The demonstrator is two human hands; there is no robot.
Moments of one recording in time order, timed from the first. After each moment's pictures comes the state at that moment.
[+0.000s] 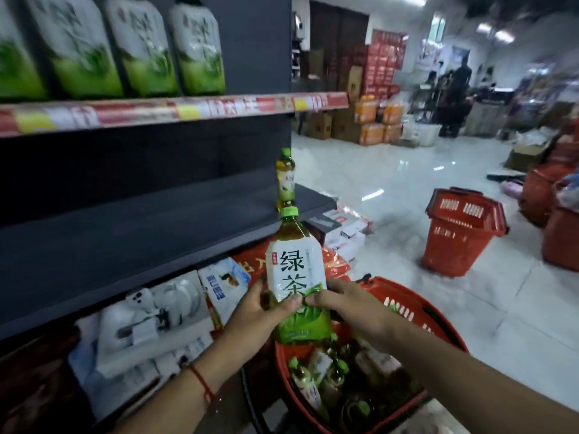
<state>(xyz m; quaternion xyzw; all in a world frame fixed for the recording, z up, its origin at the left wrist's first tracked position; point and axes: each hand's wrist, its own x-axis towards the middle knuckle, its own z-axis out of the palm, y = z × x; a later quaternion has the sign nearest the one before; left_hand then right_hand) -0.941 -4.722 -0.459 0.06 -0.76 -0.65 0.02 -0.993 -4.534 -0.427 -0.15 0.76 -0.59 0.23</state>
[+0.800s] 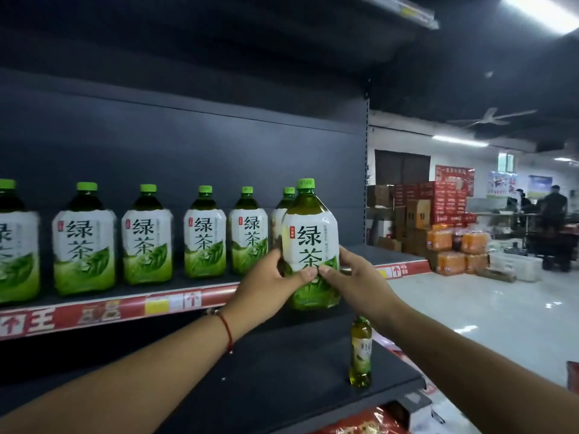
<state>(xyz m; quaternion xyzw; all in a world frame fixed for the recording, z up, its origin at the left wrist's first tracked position) -1.051 -4.842 -0.163 -0.01 -0.84 -0.43 0.33 -1.117 -4.677 -0.156 -0.39 0.71 -0.59 -0.05</state>
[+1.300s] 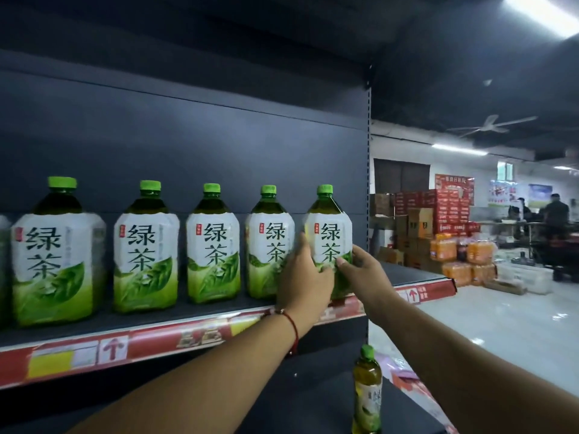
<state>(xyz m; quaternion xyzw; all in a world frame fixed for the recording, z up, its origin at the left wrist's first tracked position) -1.264 -4.829 -0.170 0.09 -0.83 -0.35 0.44 -1.320 -4.728 -0.164 -0.27 0.68 -0.68 -0.06</state>
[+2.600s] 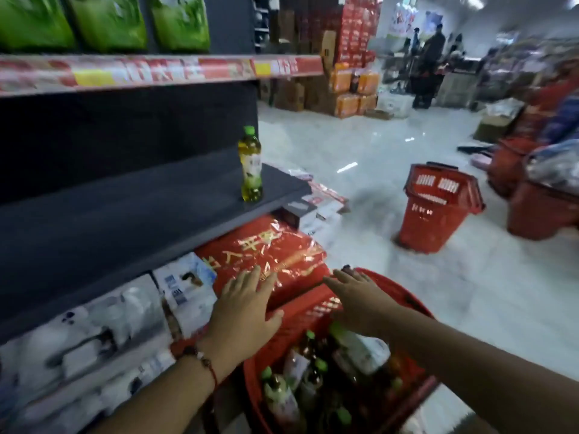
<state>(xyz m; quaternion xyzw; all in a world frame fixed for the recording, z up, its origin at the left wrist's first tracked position) -1.055 -4.704 -0.487 -0.04 -1.00 -0.07 0.00 -1.114 -4.487 -0.482 -0.22 0.97 0.01 0.12</state>
